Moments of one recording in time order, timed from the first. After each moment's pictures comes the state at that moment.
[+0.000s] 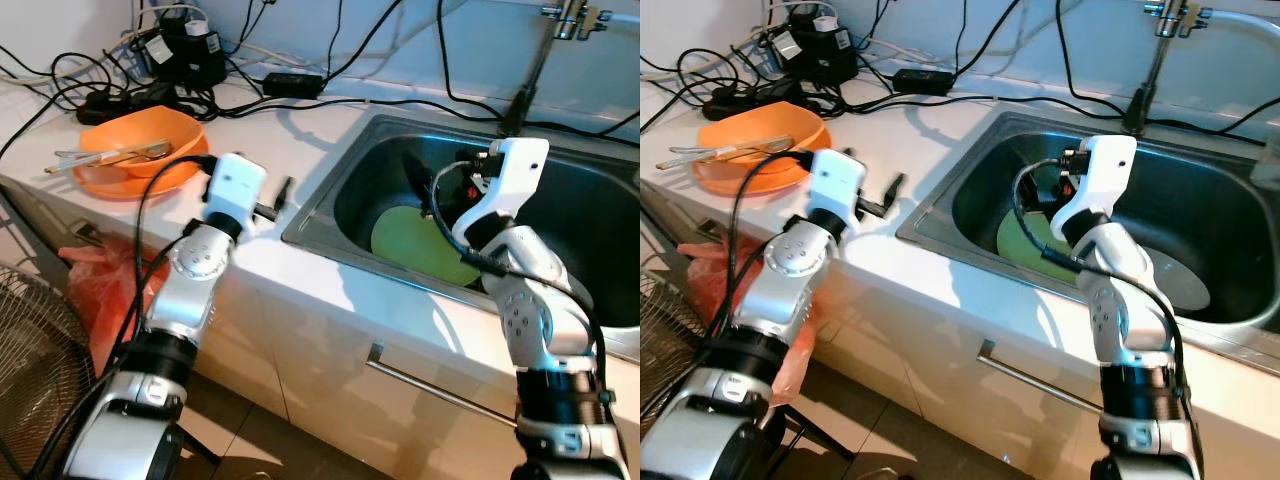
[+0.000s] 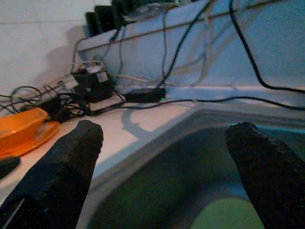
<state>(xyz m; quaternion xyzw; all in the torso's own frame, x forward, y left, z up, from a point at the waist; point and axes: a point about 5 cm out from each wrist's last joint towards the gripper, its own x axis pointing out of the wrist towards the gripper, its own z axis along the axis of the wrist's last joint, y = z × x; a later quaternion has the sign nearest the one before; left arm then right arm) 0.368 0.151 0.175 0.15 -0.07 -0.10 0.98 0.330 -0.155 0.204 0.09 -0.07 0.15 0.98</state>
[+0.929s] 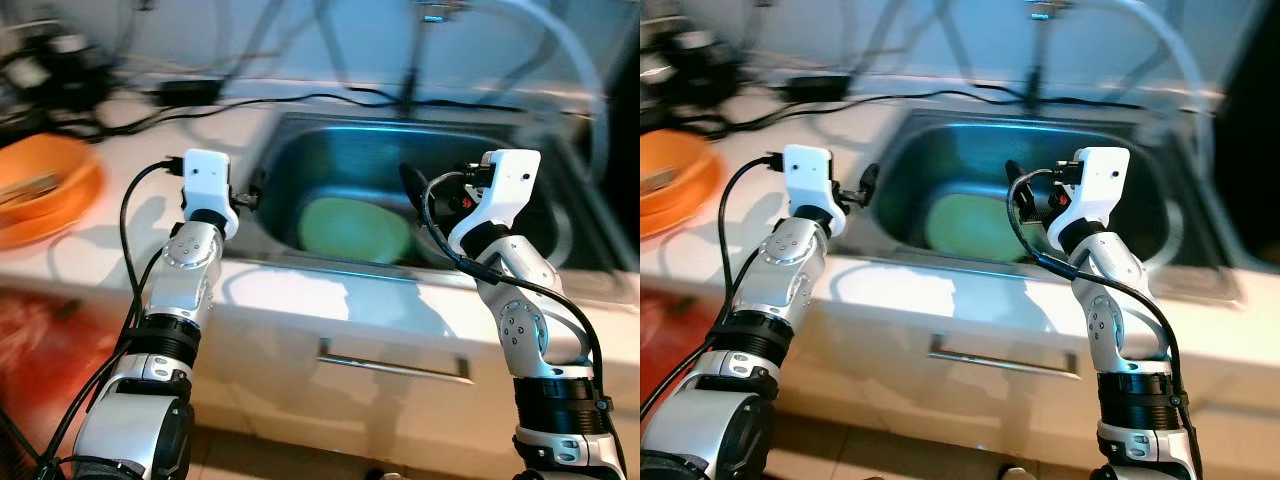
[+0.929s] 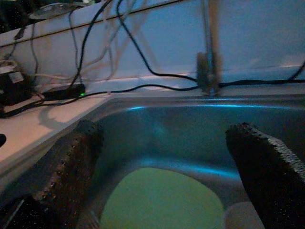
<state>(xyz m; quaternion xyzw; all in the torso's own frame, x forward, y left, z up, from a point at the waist) 0.380 0.168 0.167 0.04 -0.04 -0.02 1.00 0.328 -0.154 0.197 0.08 -0.04 0.13 0.99</state>
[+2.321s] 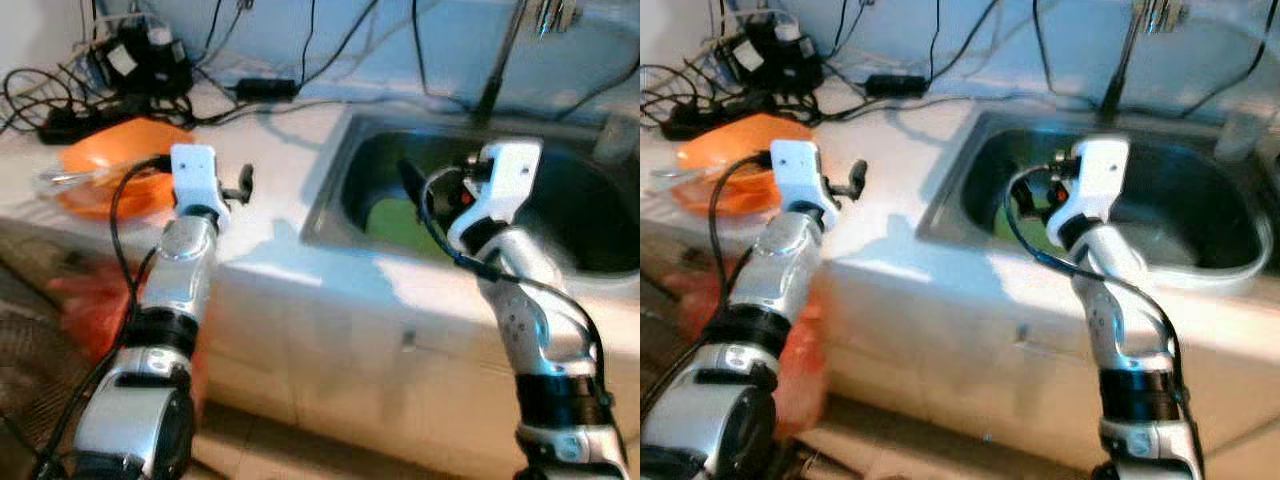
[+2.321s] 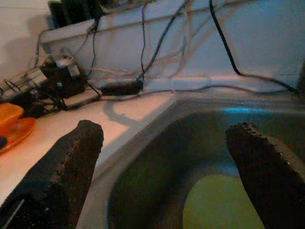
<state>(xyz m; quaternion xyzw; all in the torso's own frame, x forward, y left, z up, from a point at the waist) 0.384 0.160 0.168 0.02 -0.02 -0.03 1.00 0.328 -0.158 0.202 0.07 -0.05 0.13 0.99</state>
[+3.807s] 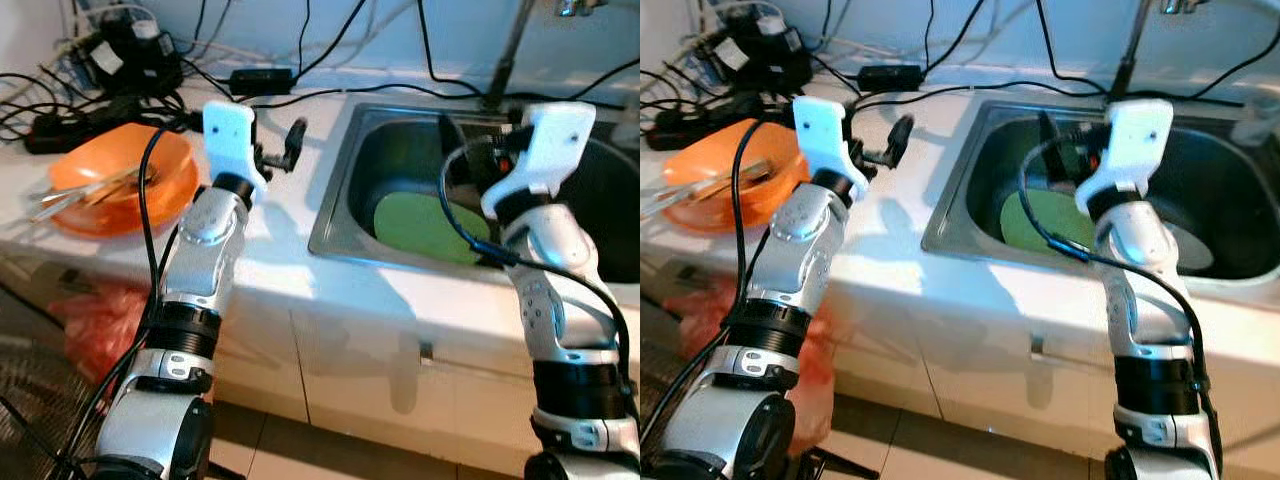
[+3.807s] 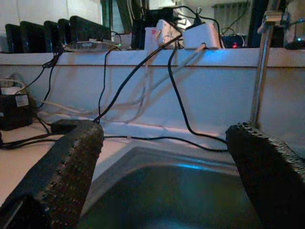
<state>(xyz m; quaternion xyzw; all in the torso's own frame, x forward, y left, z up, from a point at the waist) 0.374 0.122 0.227 0.01 -0.15 -0.14 0.98 0.328 -0.168 0.244 -0.02 -0.16 0.07 0.98</state>
